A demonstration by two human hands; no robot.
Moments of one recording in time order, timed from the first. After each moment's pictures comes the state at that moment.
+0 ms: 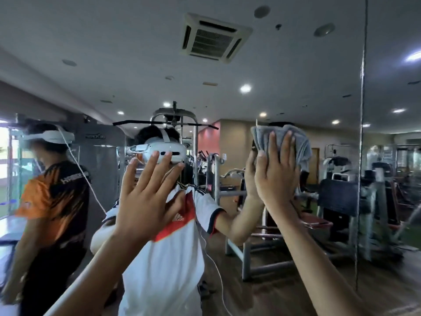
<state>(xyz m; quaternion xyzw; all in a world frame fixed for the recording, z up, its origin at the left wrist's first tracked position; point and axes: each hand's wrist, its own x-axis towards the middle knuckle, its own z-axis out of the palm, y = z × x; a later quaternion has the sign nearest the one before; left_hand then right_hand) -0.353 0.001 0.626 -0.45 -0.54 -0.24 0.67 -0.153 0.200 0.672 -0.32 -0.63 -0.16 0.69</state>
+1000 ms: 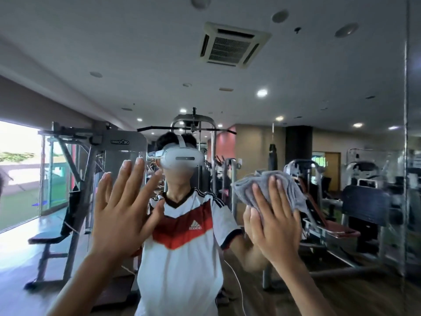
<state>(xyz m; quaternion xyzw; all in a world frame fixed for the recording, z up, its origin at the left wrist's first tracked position) -0.428 -0.084 0.602 -0.40 -0.61 -0.25 0.64 -0.207 0.143 0.575 -0.22 -0.67 -0.28 0.65</state>
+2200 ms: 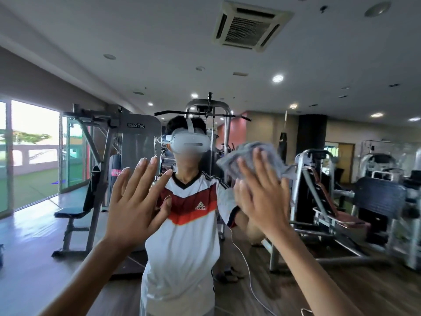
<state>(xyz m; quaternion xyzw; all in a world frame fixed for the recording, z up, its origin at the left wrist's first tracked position) -0.481 -0.142 0.567 -0.44 -0.58 -0.24 0.64 -0.274 0.070 0.600 -0.13 -0.73 -0.27 0.62</state>
